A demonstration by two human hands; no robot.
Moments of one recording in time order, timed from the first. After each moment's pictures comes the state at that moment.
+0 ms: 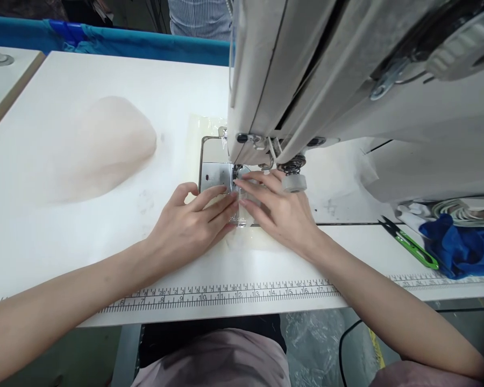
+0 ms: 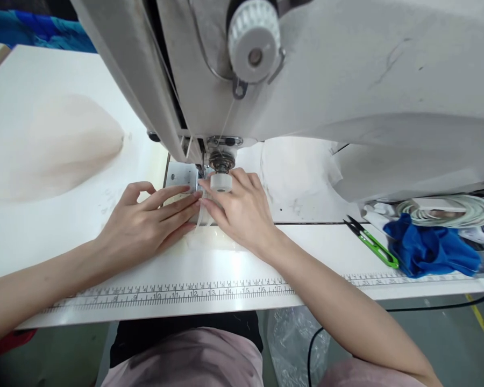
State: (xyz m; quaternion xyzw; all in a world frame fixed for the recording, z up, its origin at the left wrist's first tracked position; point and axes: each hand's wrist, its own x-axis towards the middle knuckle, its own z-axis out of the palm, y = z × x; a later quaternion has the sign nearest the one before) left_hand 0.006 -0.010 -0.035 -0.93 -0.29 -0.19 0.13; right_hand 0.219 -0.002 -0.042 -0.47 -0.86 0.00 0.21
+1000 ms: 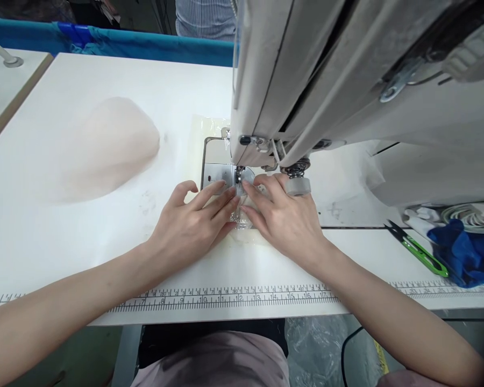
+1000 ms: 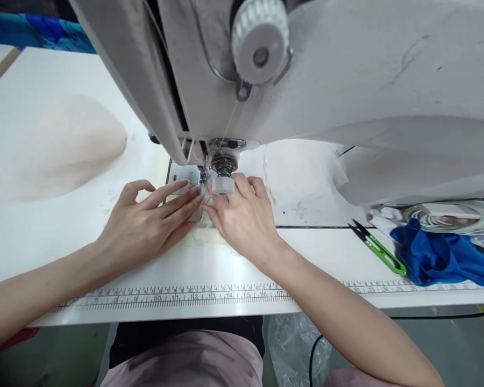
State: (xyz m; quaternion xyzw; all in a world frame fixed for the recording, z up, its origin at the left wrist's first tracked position) left_hand 0.009 -0.013 -0.033 -0.91 -0.34 -0.17 0.16; right_hand 0.216 -0.010 -0.038 -0.47 -0.87 -0.12 0.10
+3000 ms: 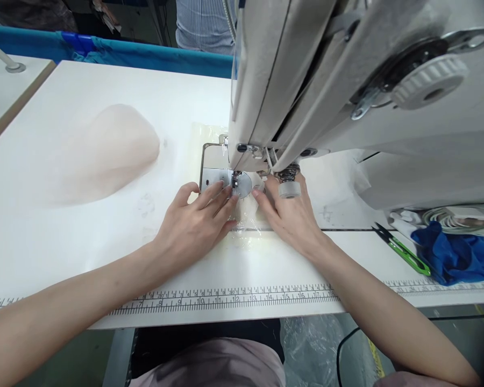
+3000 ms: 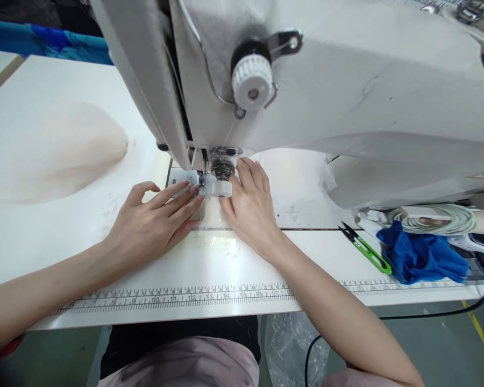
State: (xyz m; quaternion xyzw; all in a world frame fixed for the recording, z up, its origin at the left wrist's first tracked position) left_hand 0.015 -0.011 -0.037 -0.91 -0.35 -0.17 0.17; right_hand 0.225 0.003 -0.040 -0.55 -0.81 0.02 0.20
